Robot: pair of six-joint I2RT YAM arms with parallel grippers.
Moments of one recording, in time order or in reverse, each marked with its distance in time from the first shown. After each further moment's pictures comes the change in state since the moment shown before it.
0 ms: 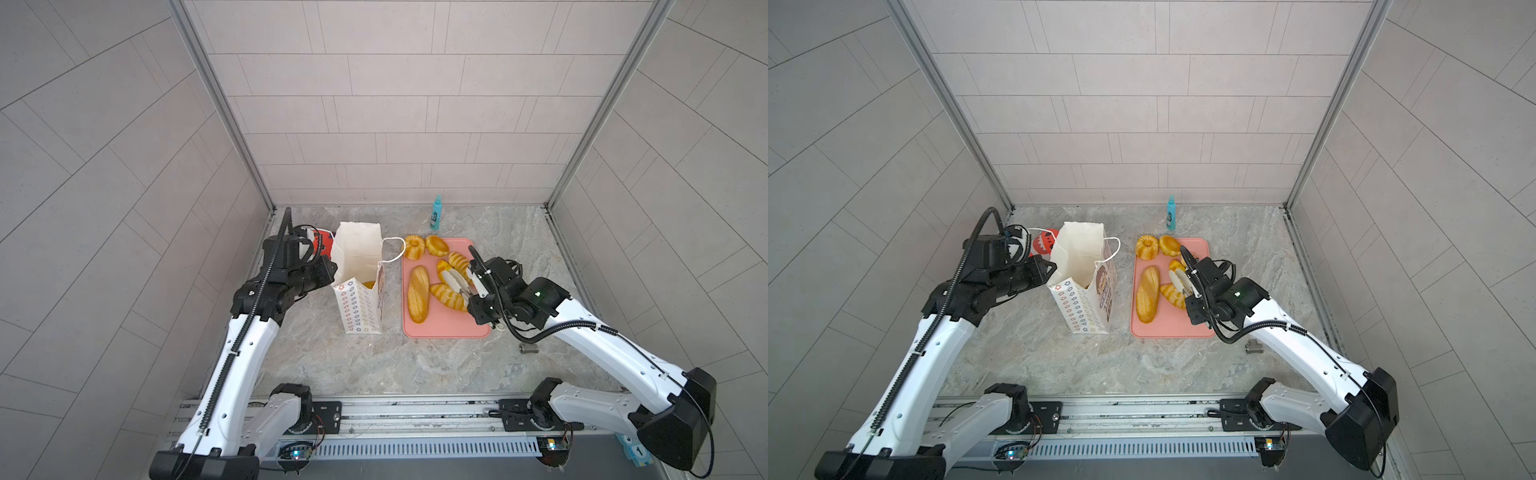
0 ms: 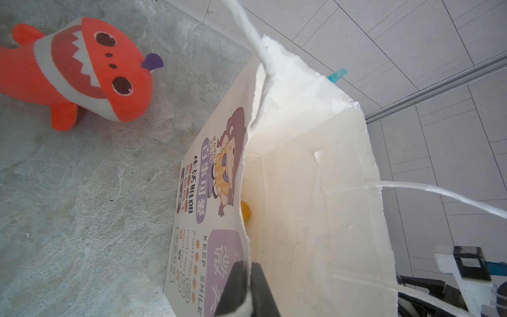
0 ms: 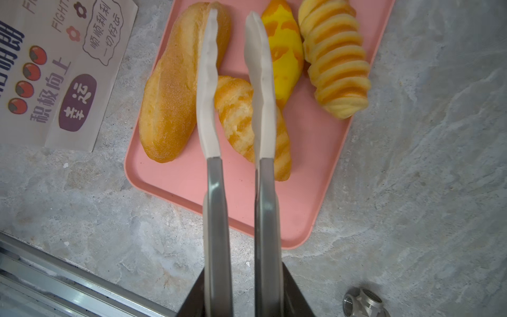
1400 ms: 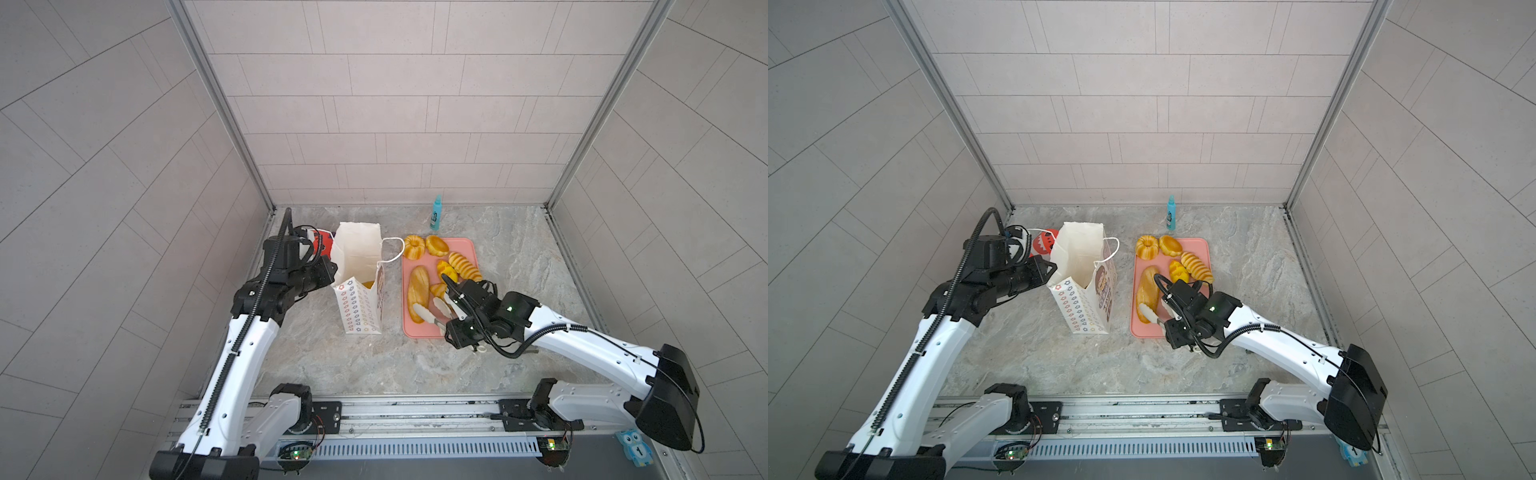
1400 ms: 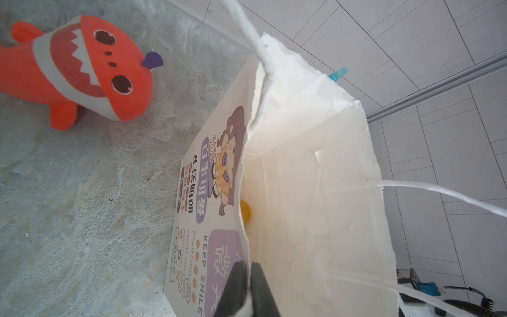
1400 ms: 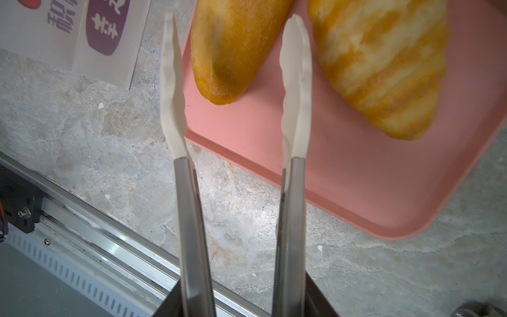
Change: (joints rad) left arm 0.000 0.000 -0.005 0.002 0.001 0.000; right arm 0.194 0.084 -0.094 0.081 -0.111 0.167
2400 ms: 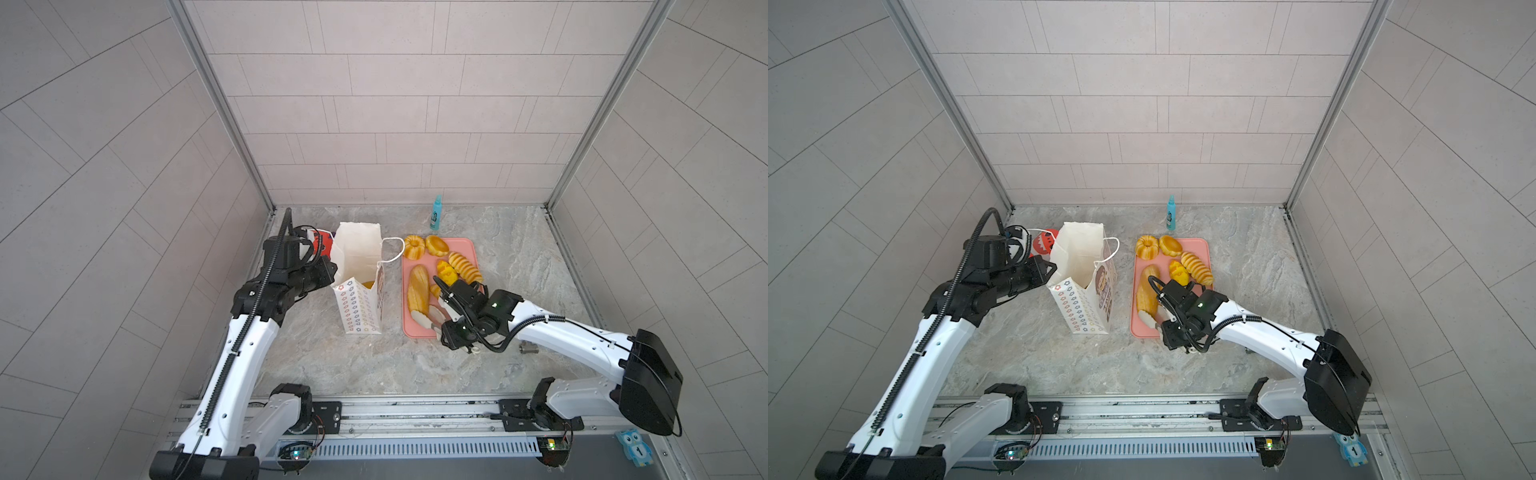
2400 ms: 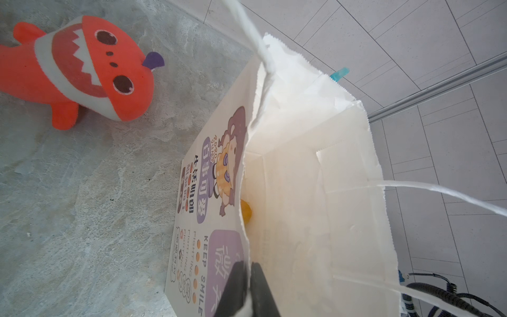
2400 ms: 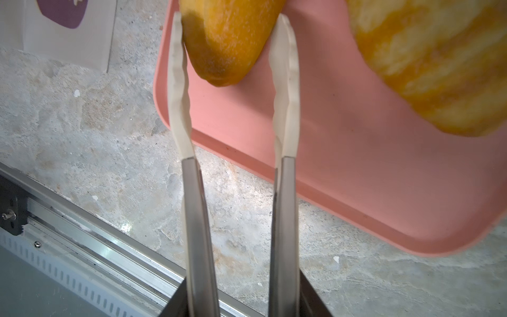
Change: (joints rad) left arm 0.000 -0.001 -0.001 0.000 -0.003 0.000; right arm -0.016 0.103 -0.007 0.043 -0.055 0.002
